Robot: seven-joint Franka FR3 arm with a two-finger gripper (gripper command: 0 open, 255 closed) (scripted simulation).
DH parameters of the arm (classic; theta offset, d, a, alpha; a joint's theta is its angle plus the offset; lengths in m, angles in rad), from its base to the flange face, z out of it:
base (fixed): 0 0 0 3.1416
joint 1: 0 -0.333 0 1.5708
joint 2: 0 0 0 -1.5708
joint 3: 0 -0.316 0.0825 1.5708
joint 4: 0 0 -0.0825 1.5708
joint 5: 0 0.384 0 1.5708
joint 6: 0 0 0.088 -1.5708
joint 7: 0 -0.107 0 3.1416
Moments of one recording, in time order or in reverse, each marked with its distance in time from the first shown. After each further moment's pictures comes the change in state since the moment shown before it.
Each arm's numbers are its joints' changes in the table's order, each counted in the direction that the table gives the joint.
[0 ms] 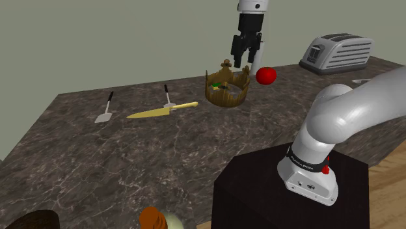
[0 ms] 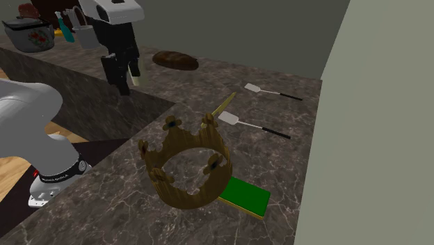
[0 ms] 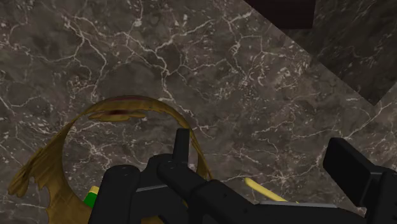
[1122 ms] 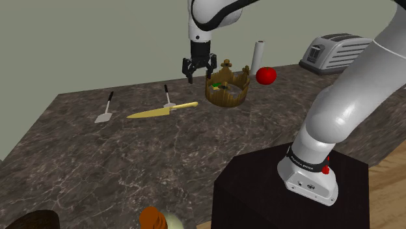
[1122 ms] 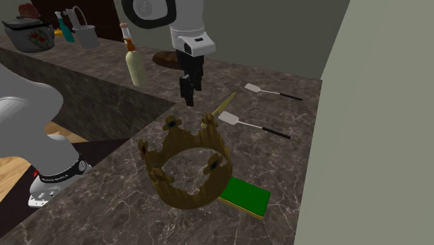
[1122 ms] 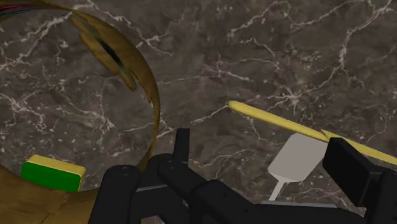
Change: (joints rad) arm 0.021 0.500 -0.175 -0.161 0.018 0.394 -0.354
